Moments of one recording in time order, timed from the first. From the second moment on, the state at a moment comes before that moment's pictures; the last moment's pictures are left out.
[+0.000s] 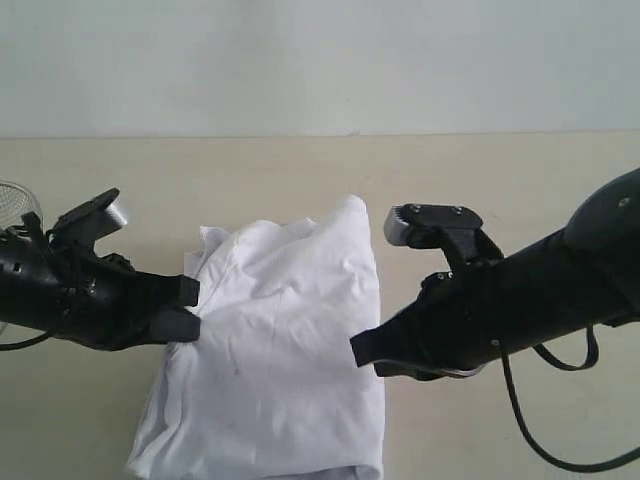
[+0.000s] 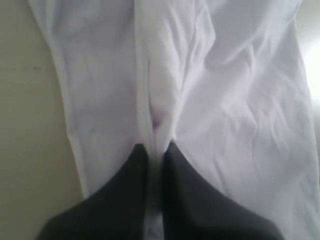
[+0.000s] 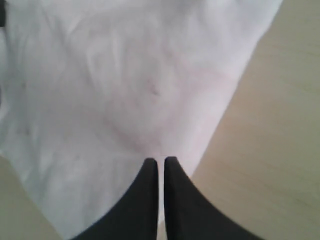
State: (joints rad) left arm -0.24 1.66 -0.64 -1.33 0.46 1.00; right arm 0.38 1.58 -0.68 1.10 0.43 -0.85
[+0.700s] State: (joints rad) left arm -0.24 1.73 -0.64 -1.33 0.41 1.00; right arm 0.38 1.70 -0.70 1.24 0.58 -0.94
